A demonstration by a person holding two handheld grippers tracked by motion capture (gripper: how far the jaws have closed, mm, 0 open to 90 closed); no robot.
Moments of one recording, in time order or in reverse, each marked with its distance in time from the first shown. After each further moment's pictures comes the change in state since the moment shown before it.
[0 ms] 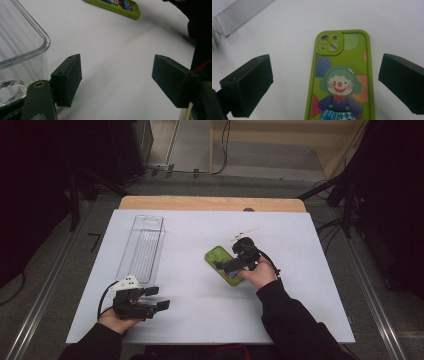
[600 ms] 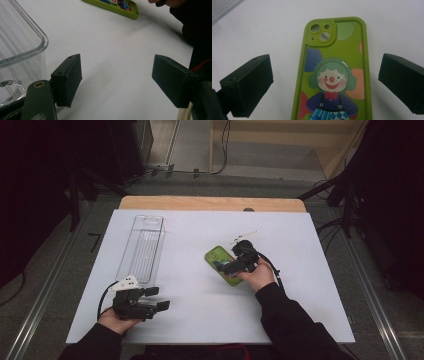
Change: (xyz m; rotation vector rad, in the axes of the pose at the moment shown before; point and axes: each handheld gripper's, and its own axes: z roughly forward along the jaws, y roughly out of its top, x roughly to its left) left arm -0.001 0.000 -0.001 0.000 -0.007 -0.002; right arm -0.008 -0.010 0.015 0.038 -0.035 0.005
